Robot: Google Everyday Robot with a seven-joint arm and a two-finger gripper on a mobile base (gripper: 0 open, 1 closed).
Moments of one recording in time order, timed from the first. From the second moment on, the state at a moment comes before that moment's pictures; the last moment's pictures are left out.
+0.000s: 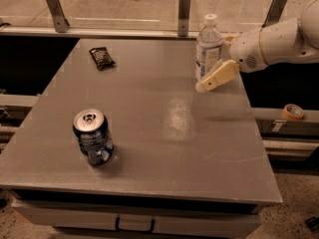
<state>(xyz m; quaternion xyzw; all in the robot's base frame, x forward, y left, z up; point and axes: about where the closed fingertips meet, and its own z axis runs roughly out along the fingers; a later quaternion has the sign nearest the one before) 0.627 -0.138 0.910 -0.51 0.72 0.18 0.44</state>
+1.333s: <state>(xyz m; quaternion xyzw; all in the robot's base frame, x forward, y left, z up) 0.566 -0.031 0.939 -0.59 0.61 0.30 0.43</state>
